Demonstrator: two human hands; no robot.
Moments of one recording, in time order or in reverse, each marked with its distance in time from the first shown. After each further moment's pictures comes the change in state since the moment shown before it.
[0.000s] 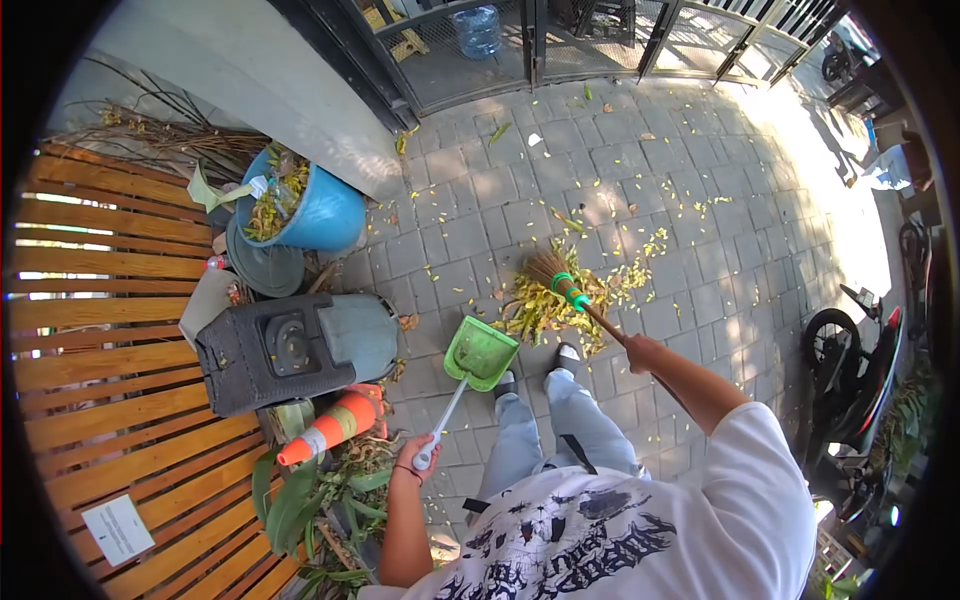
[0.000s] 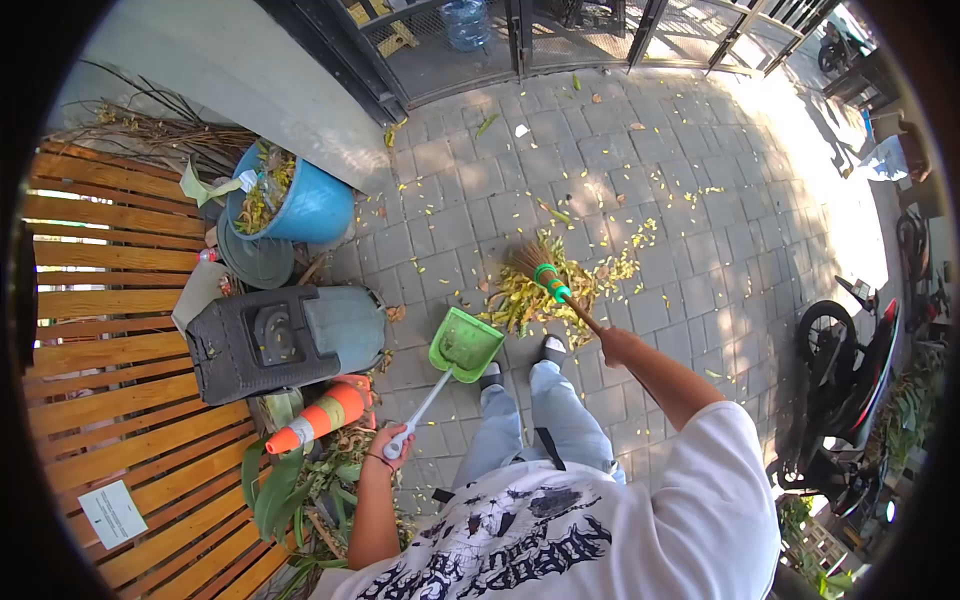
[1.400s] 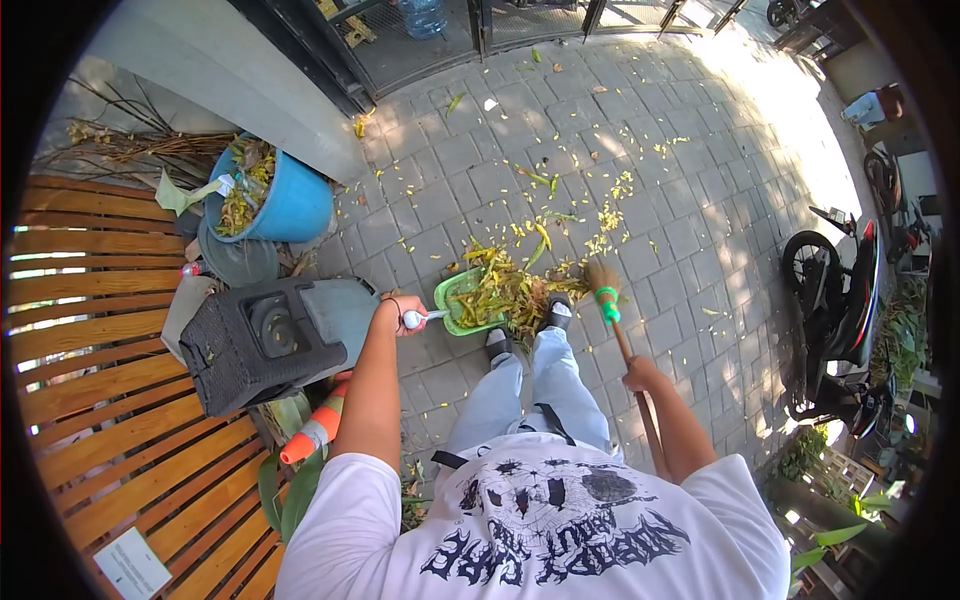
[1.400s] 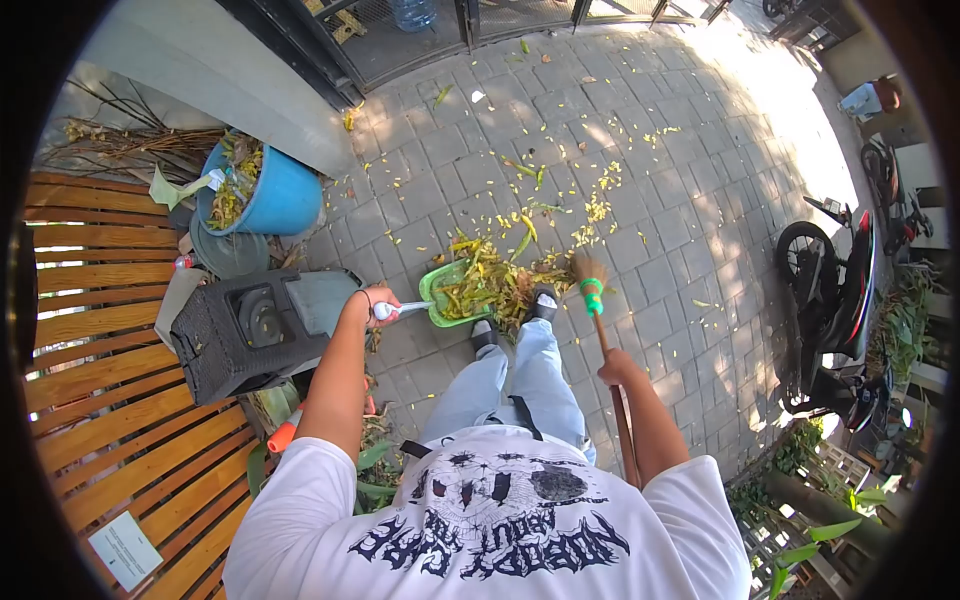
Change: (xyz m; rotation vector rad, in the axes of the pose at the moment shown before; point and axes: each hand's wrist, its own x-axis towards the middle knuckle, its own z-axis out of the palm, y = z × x) left_hand 0.081 0.177 0.125 1.008 0.098 -0.378; right_hand -0.093 -0.059 0.223 0.662 0.102 0.268
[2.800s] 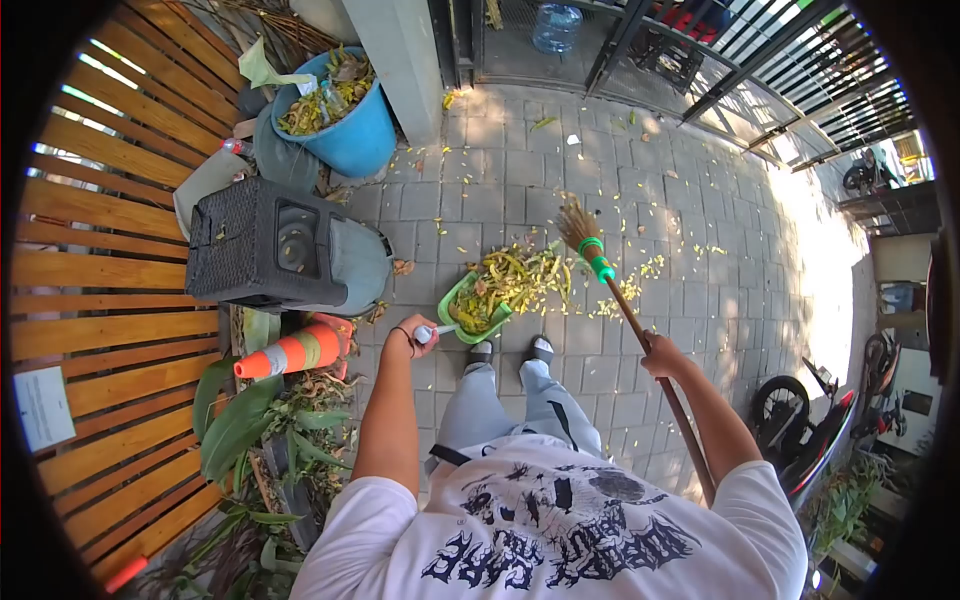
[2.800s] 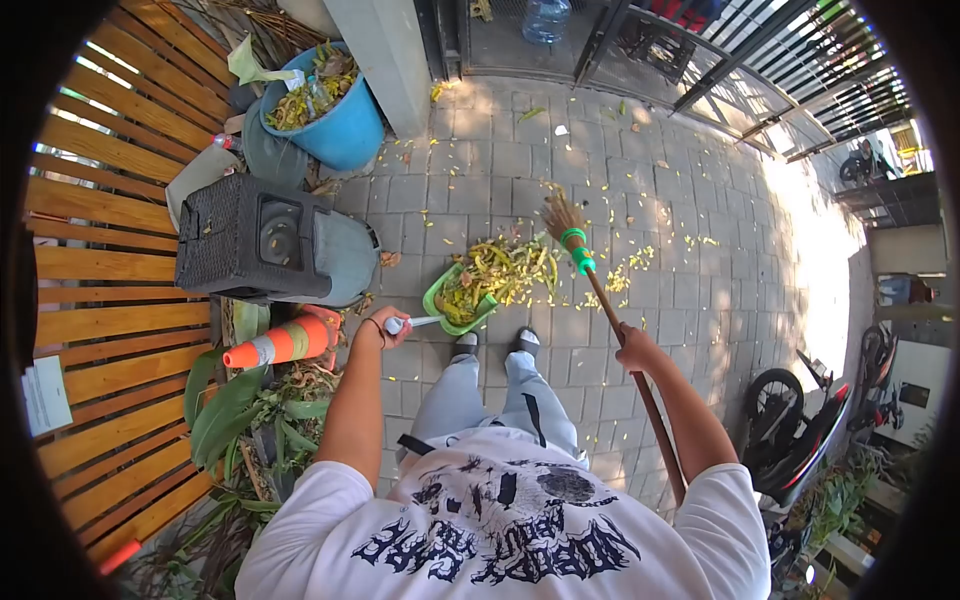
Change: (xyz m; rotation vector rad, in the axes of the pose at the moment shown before) left_hand 0.052 -0.136 0.003 -0.964 -0.257 0.311; right_hand -0.028 -0.161 -0.206 -0.220 0.007 -0.215
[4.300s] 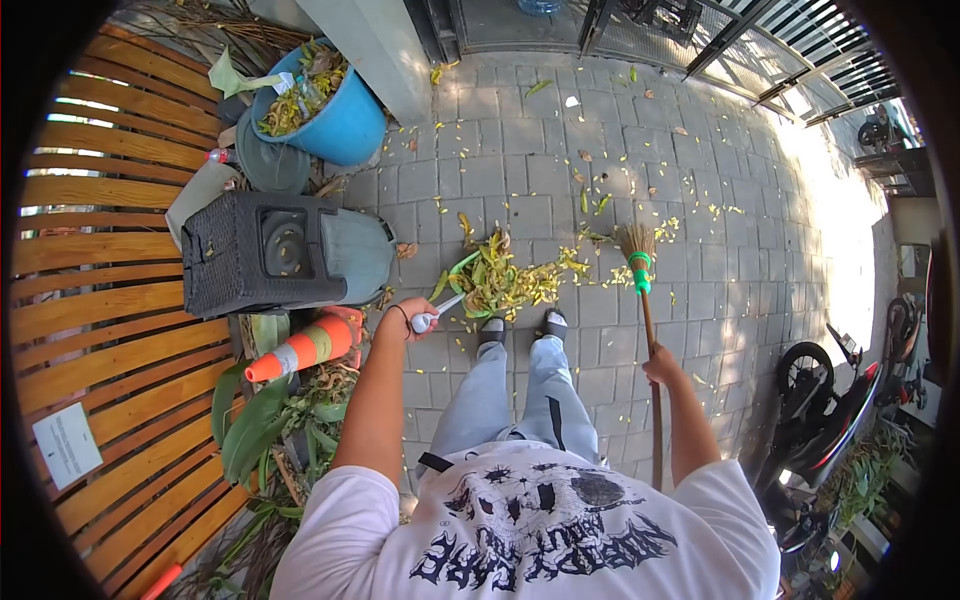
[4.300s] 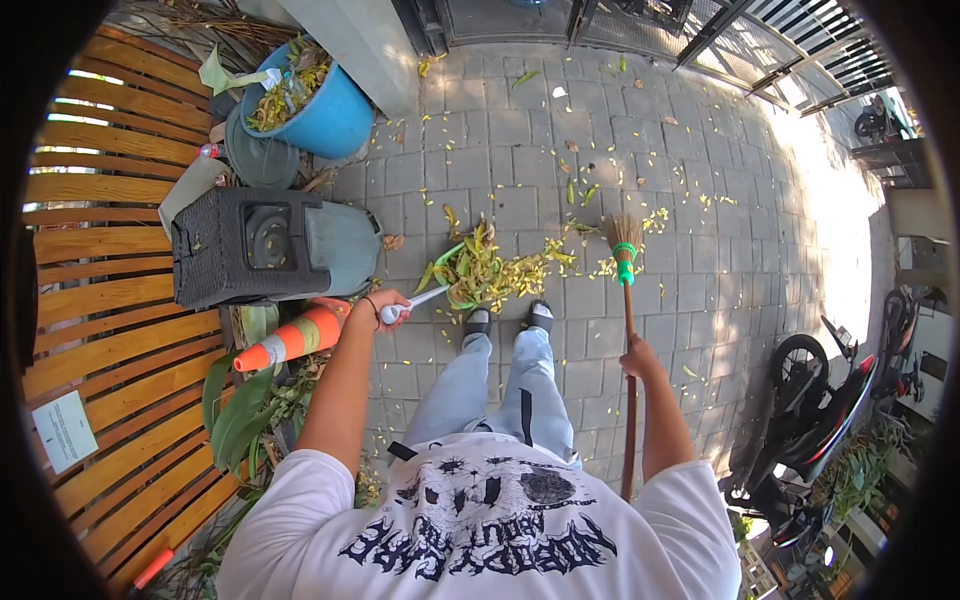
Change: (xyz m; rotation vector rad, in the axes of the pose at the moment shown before) left_hand -0.011 0.026 0.042 0.548 0.148 -0.138; right_hand 0.063 0.118 0.111 0.256 0.044 0.201
